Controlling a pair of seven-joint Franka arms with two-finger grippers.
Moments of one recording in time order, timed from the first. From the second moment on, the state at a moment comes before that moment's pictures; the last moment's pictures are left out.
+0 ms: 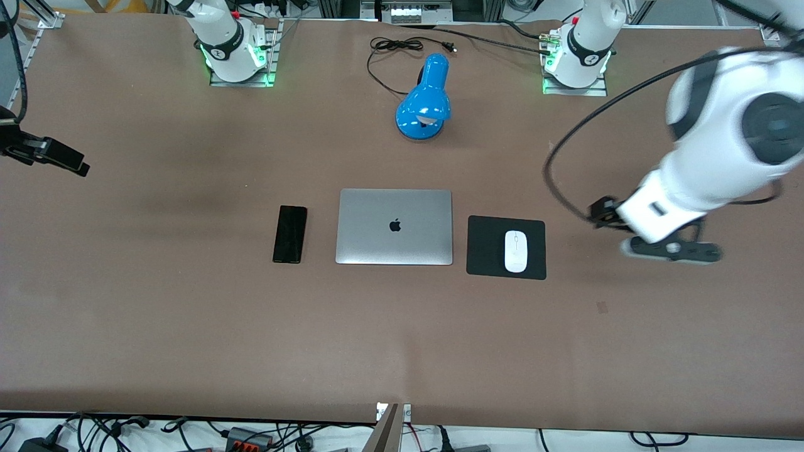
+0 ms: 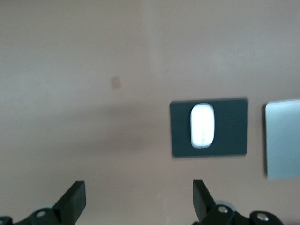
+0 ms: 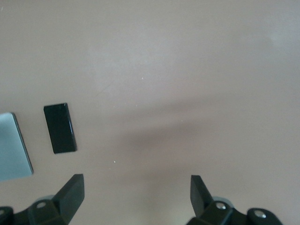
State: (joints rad) left arm -0.12 0.34 -0.07 -1.33 0.08 1.57 -0.07; right arm -0.14 0.09 0.11 -1.52 -0.05 1.57 0.13
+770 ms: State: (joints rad) left arm -0.04 0.11 0.00 -1.47 -0.02 1.49 -0.01; right arm -0.13 0.10 0.06 -1.51 -0.05 1.55 0.02
